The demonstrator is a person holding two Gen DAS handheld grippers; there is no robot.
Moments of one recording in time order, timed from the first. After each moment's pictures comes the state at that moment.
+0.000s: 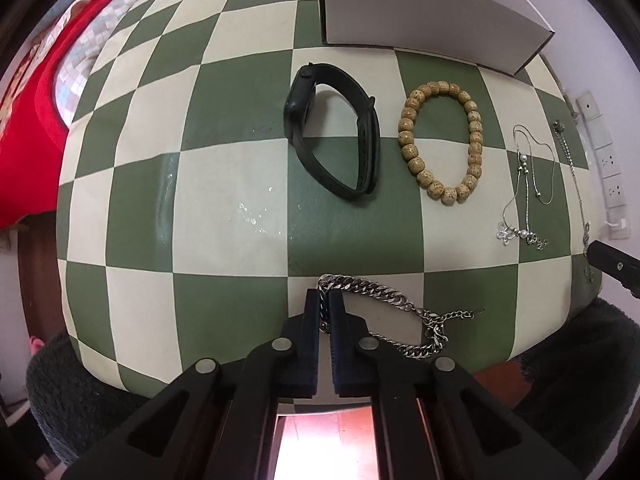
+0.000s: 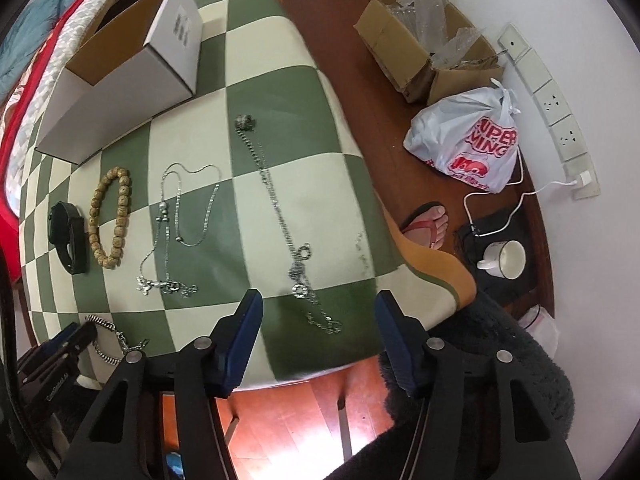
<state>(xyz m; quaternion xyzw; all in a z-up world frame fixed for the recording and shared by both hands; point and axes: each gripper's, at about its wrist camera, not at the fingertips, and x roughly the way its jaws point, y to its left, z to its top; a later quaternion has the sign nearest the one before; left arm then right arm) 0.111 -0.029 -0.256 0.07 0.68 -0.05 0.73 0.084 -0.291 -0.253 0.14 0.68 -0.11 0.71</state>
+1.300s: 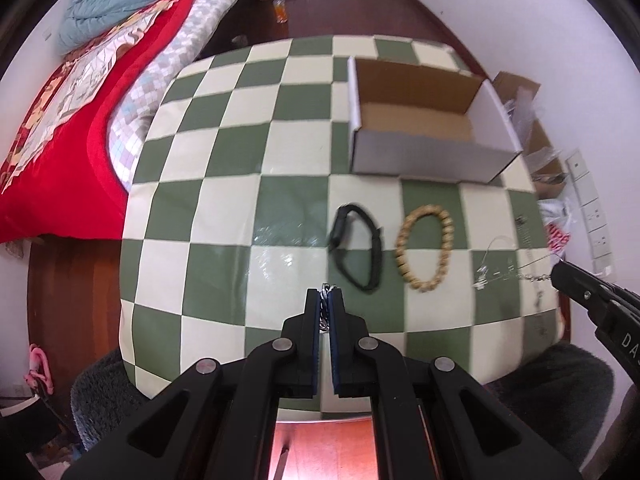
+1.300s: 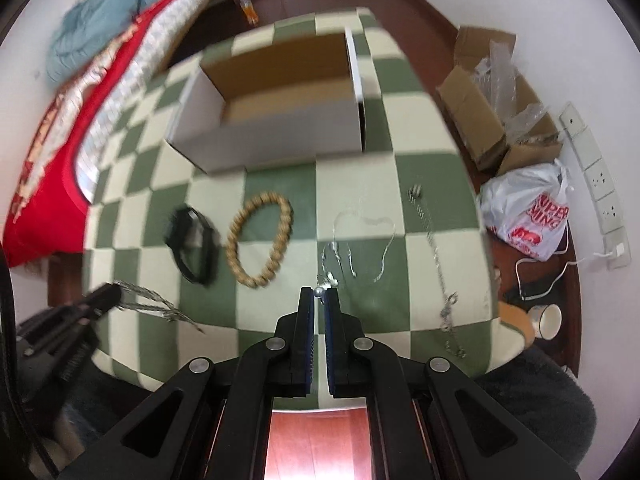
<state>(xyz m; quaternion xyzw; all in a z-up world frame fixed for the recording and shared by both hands) 0.116 -0.021 -0.145 0.04 0.59 -0.04 0.80 0.117 -0.209 -0.179 0.13 0.60 -0.02 0.79</state>
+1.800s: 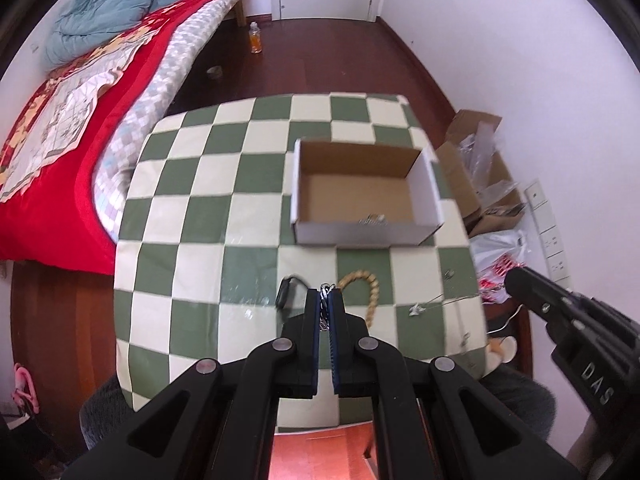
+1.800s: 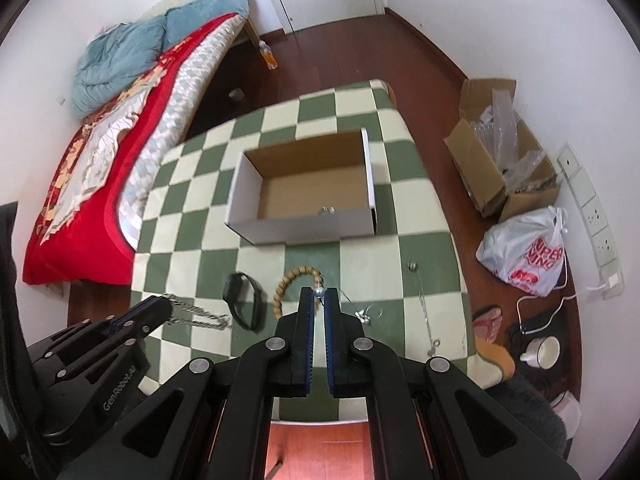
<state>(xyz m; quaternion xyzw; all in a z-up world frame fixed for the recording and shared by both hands) 0.148 -0.054 -0.065 0.01 0.56 -0.09 0.82 0.133 -0.219 -0.088 0.14 0.55 0.00 0.83</state>
